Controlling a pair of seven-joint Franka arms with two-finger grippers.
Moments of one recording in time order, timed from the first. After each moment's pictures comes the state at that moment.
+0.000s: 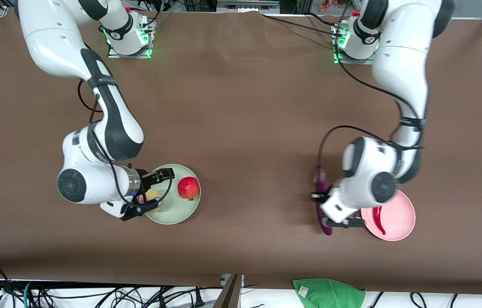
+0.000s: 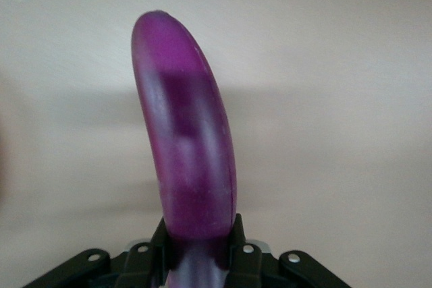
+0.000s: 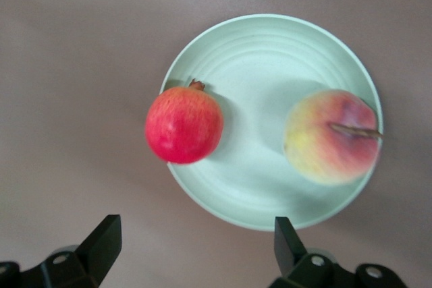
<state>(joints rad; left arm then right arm) -0.27 0.88 0.09 -1.15 -0.24 1.98 -0.07 0.18 0.84 0.17 -1.02 0.15 1.69 -0.08</state>
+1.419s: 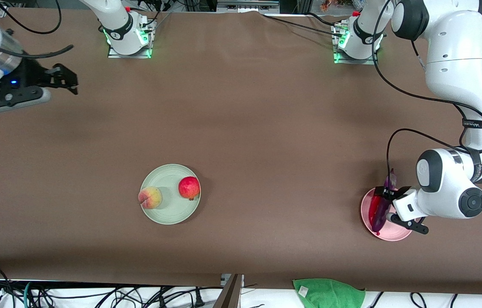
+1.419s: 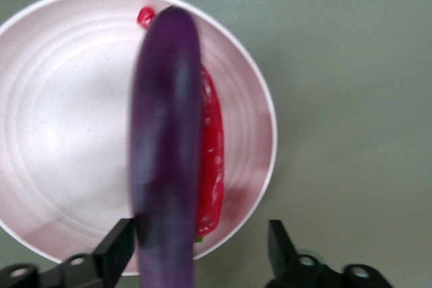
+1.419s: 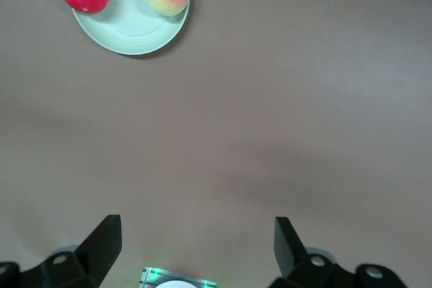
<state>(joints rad) -0.04 0.88 0.10 -1.19 -0.18 1.86 0.44 0.17 0.01 -0.04 -1.59 -0.05 1.50 -0.14</state>
